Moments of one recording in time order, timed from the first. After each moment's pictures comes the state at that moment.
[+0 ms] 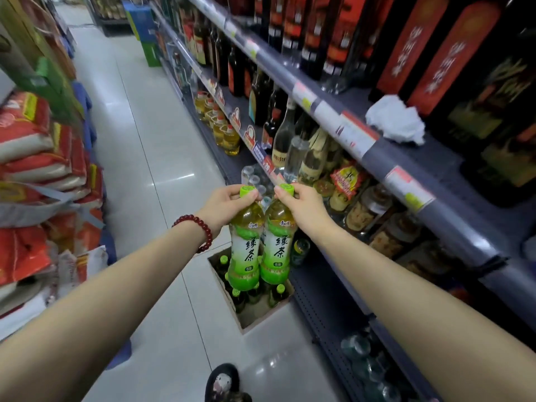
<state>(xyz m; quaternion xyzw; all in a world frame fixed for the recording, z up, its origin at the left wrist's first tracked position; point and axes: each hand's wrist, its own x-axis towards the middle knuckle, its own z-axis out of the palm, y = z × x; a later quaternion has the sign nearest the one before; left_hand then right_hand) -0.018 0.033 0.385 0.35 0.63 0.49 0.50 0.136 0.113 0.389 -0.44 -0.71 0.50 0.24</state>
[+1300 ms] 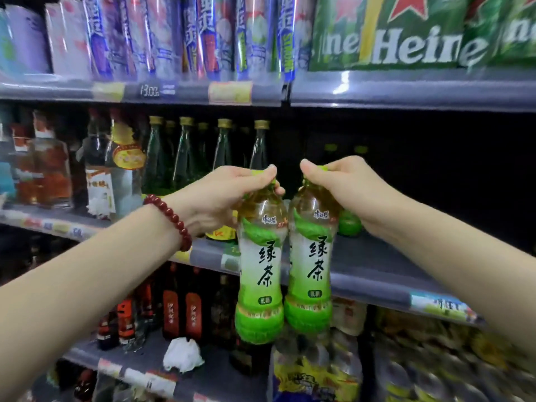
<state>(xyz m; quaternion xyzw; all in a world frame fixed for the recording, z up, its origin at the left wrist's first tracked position) 0.211 0.058 0.976 0.71 0.31 0.37 0.52 0.392 -0.007 0.987 -0.60 -0.62 0.15 0.48</state>
